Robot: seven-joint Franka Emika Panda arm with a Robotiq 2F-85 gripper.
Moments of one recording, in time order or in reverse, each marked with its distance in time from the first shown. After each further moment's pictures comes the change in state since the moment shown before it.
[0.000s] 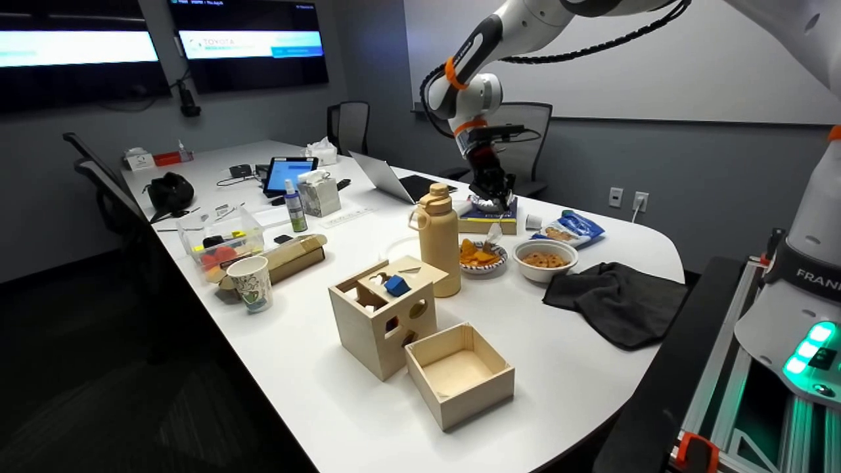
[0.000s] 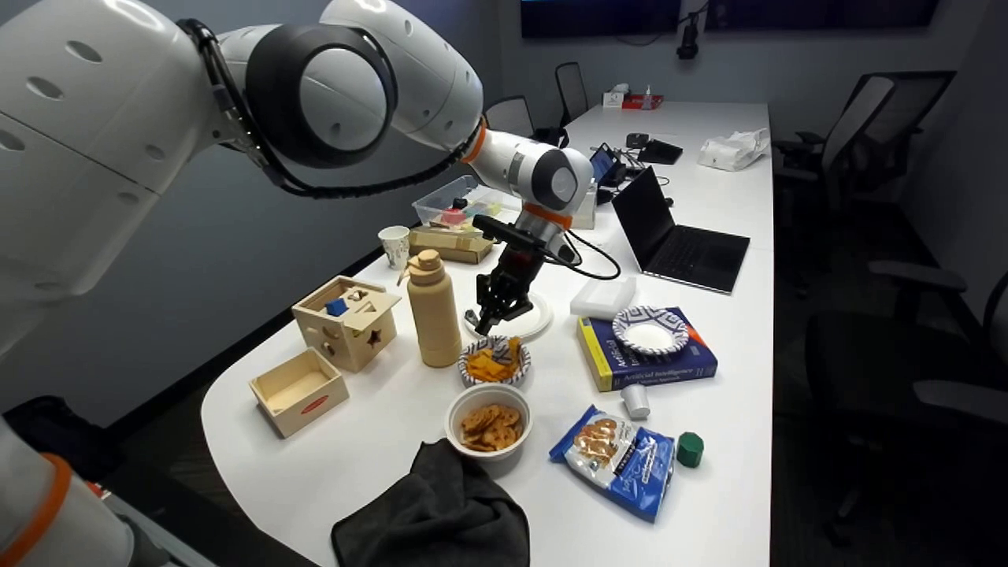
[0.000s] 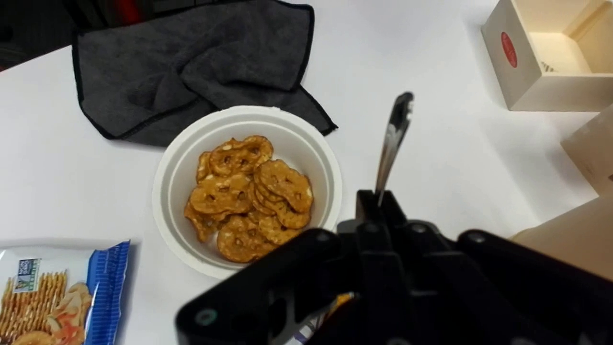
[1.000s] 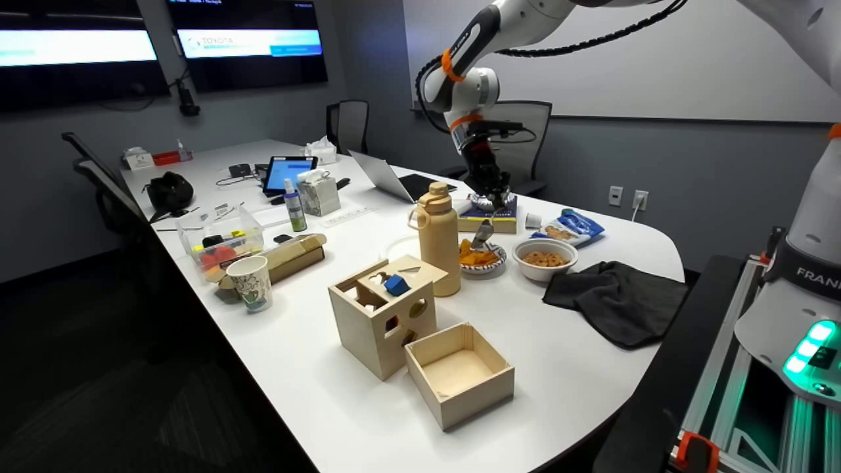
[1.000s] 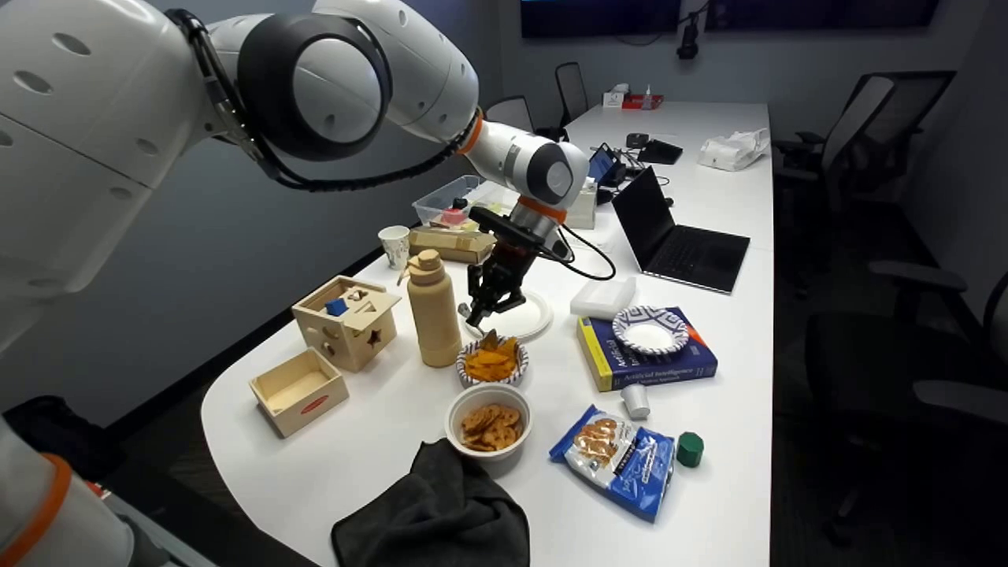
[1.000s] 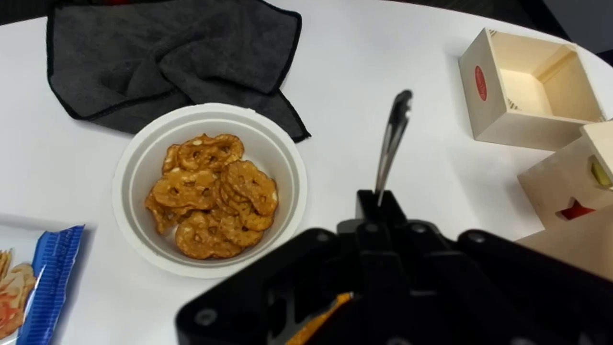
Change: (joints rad) arm 0.001 -0.025 0.015 -0.015 0.033 -0.012 -0.112
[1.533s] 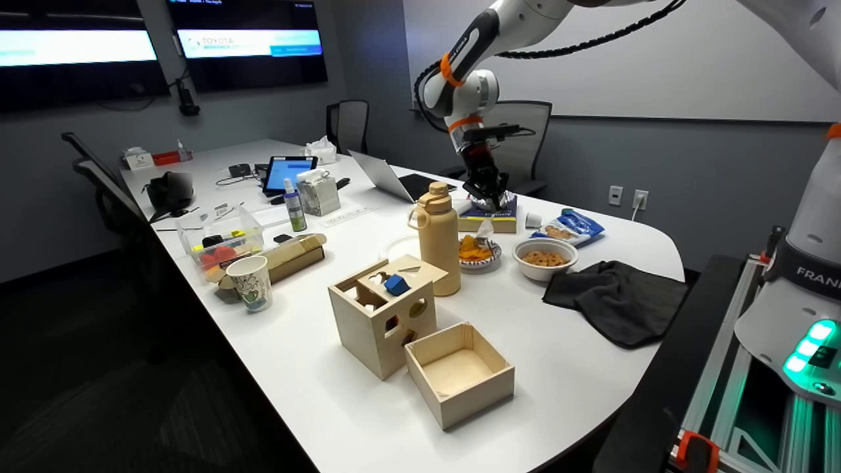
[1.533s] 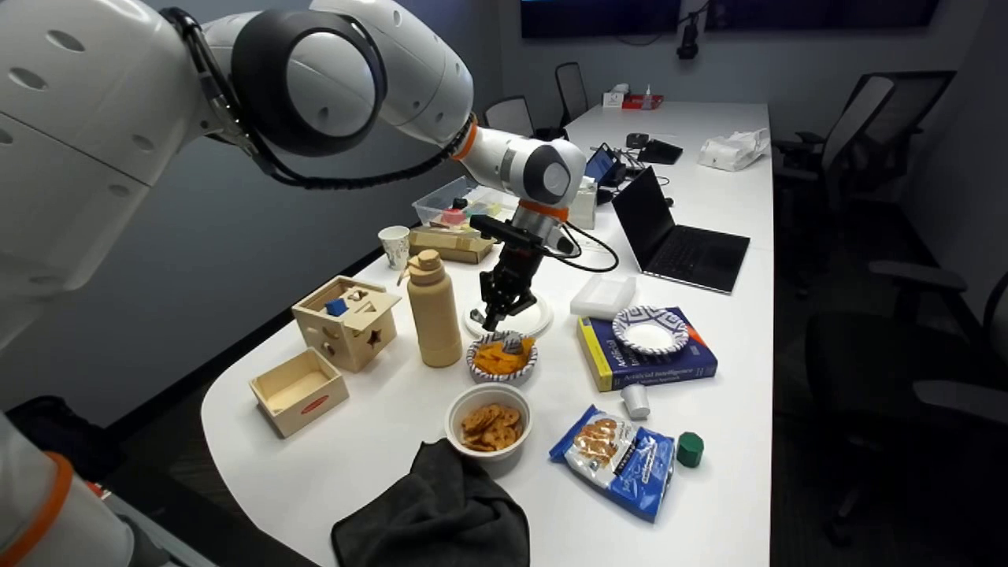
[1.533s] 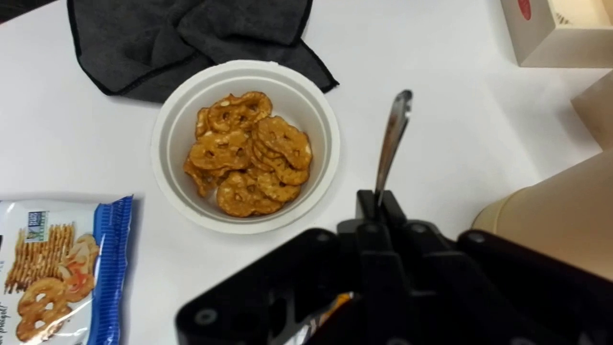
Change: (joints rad) arm 0.031 -0.005 -0.033 -0.025 -0.042 0.129 0.124
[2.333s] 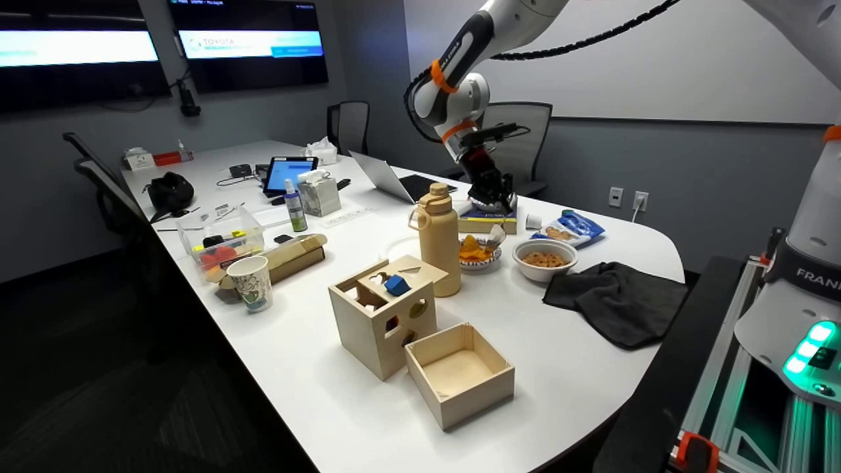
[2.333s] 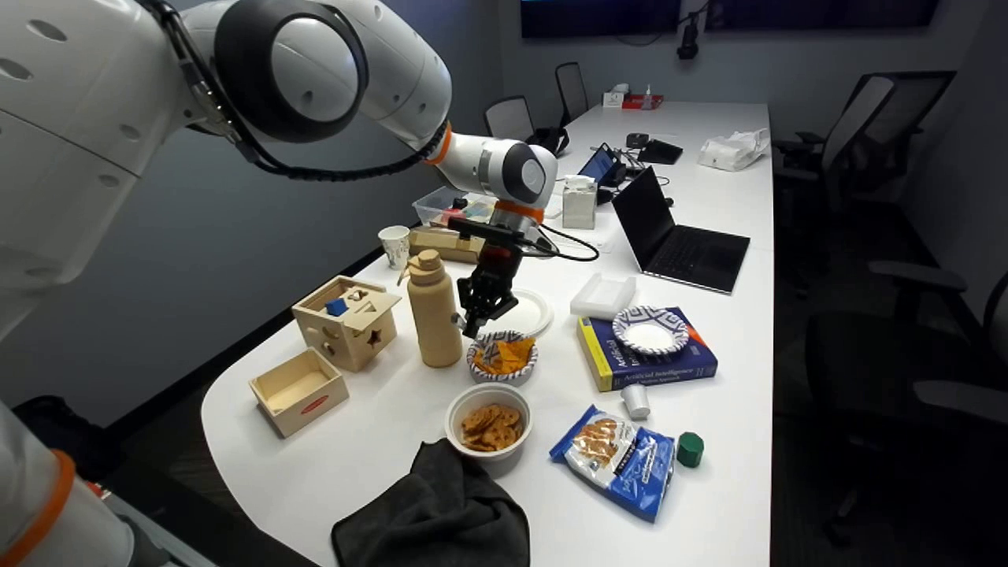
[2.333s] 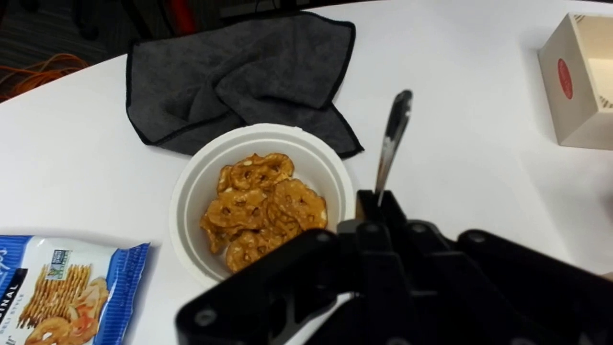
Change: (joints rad) arm 0.061 -0.031 0.004 -0.067 -0.096 -0.082 -0.016
